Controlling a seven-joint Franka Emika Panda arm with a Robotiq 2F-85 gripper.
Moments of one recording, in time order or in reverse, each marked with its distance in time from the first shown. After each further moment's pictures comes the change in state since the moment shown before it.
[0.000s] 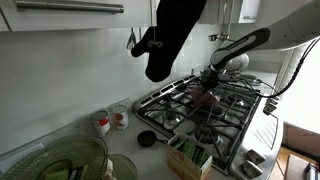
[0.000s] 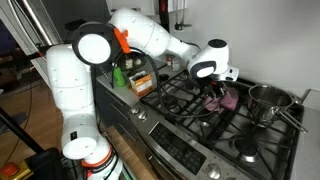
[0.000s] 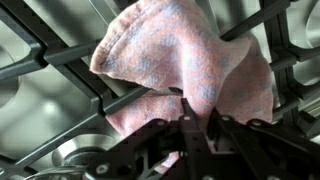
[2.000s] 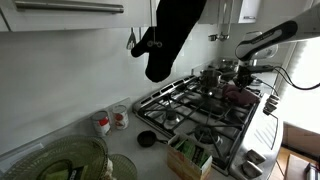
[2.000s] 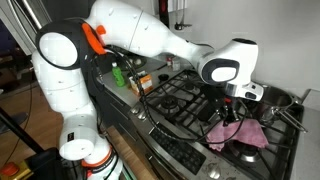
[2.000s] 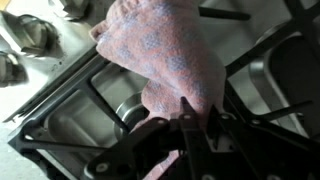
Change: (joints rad) arm -0.086 -0.108 -0.190 -0.009 -0.291 -0.395 0.043
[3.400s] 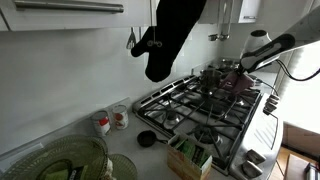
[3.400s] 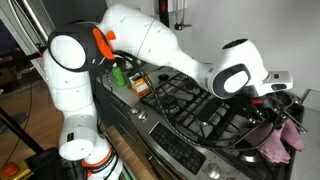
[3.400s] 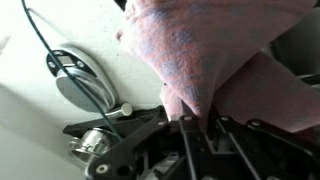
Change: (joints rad) arm -0.004 0.092 -0.100 0.025 -0.355 0.605 0.134
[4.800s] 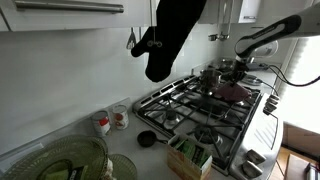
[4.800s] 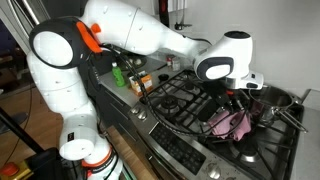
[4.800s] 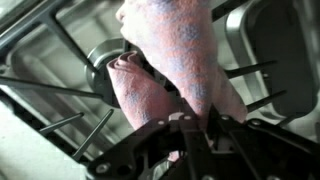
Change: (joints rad) arm 0.007 -0.126 0.128 -0.058 0.436 -0.402 -0.273
